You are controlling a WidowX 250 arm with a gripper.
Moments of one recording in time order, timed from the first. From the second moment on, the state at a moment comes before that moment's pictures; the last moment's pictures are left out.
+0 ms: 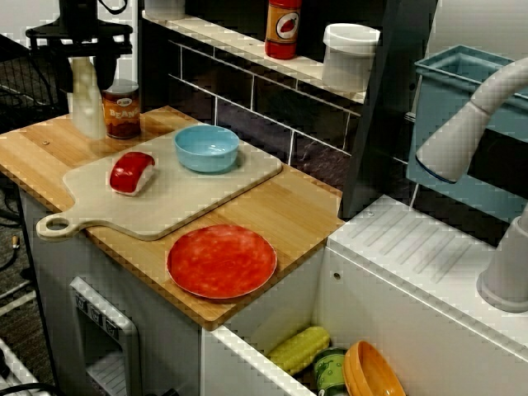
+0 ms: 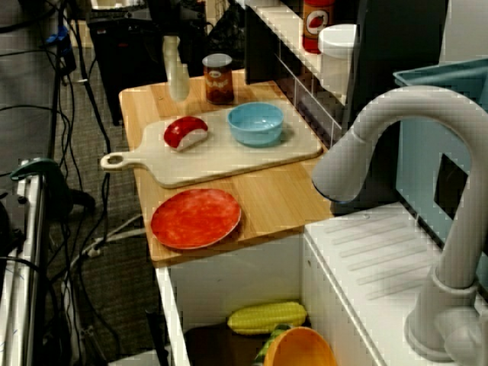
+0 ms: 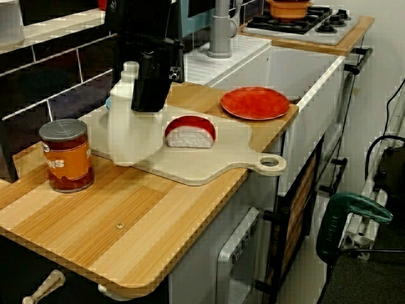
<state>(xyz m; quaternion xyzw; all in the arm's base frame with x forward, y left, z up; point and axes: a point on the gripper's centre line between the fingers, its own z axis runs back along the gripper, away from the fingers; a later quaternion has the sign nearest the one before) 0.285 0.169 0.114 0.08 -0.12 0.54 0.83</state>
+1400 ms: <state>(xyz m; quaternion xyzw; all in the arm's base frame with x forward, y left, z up) 0.301 0.058 0.138 0.05 -0.14 0.39 0.91</state>
